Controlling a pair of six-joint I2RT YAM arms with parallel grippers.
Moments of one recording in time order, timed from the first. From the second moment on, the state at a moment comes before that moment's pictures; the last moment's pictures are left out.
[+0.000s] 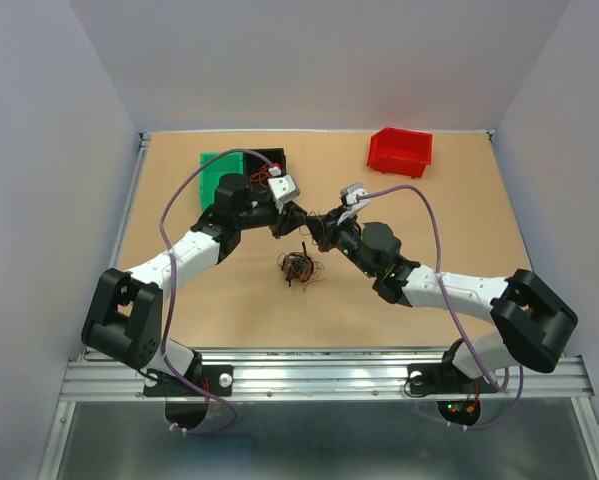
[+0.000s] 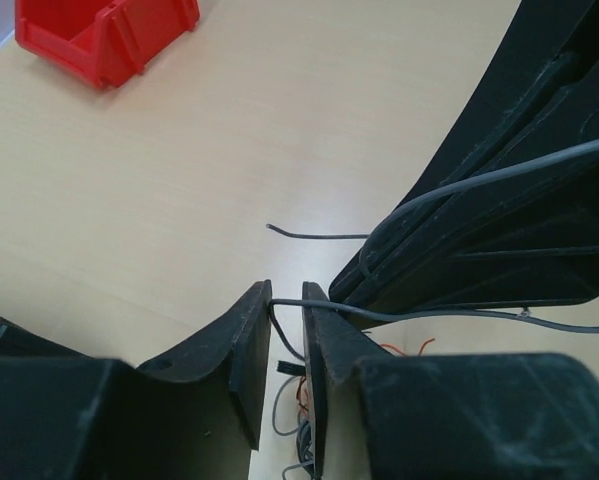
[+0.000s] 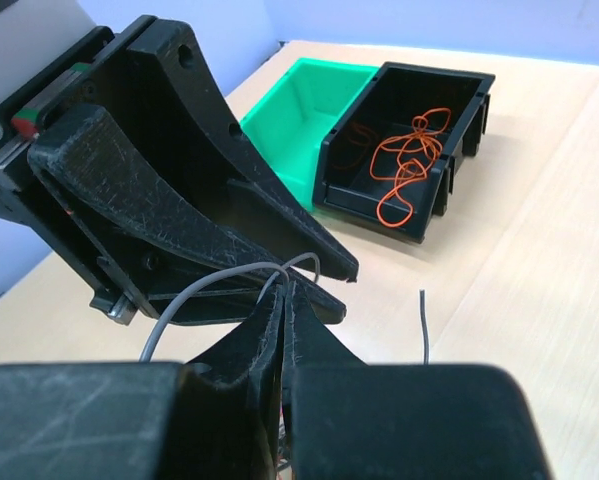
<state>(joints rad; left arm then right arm) -0.45 1.44 0.88 0.26 0.77 0.20 0.85 1.42 0.70 0.76 0.17 0.29</state>
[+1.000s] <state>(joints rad) -0.47 1.33 0.86 0.18 1.00 0.36 0.86 1.26 0.50 0.90 0.30 0.45</state>
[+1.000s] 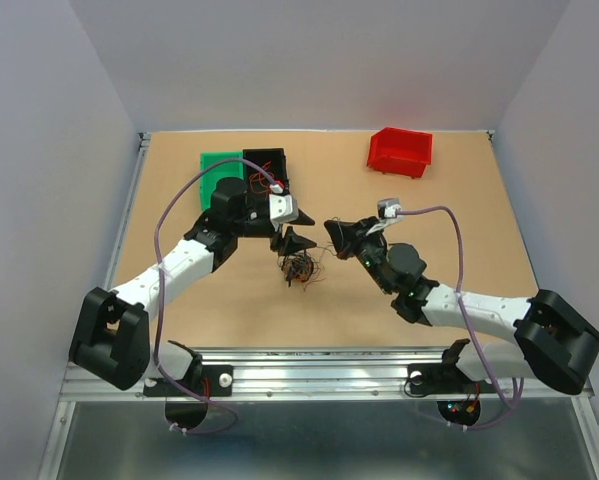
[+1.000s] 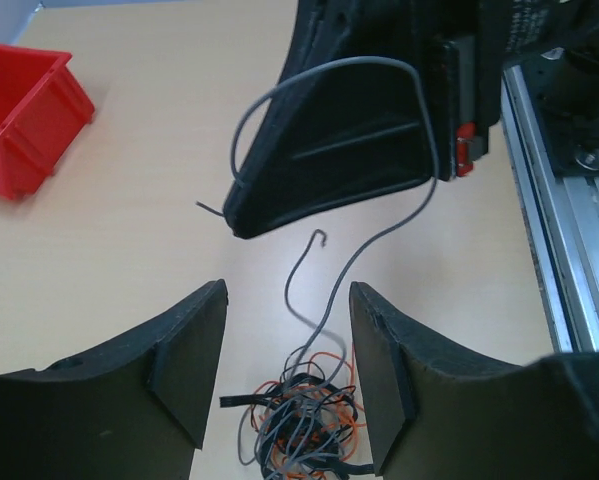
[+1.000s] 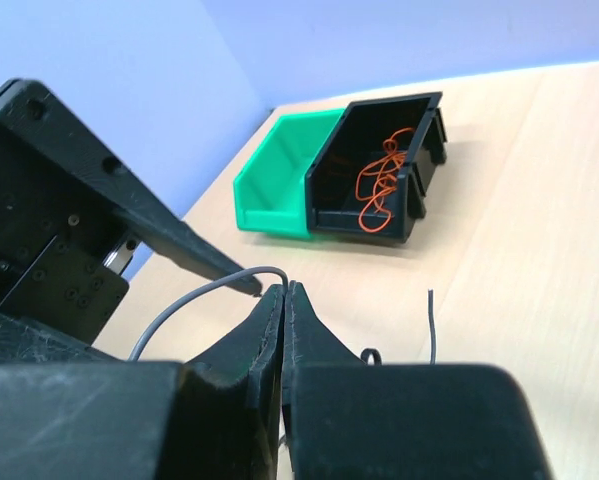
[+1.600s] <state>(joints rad) -0.51 1.33 0.84 0.17 0.97 0.36 0.86 1.30 0.49 0.93 0.22 0.47</state>
